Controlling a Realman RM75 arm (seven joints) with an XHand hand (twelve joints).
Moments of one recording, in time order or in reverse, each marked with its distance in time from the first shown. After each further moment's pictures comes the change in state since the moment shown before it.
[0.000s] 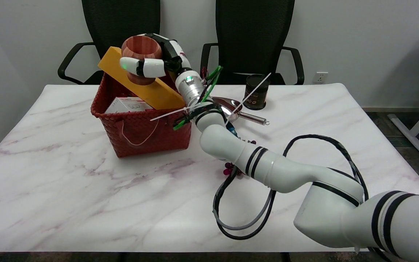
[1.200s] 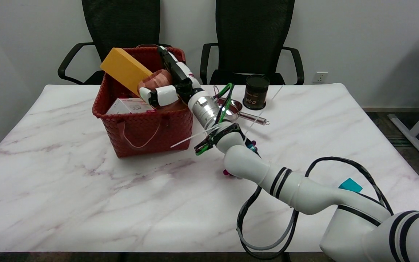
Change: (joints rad) arm -0.195 0.129 0.055 0.232 -0.110 -0.115 -0.006
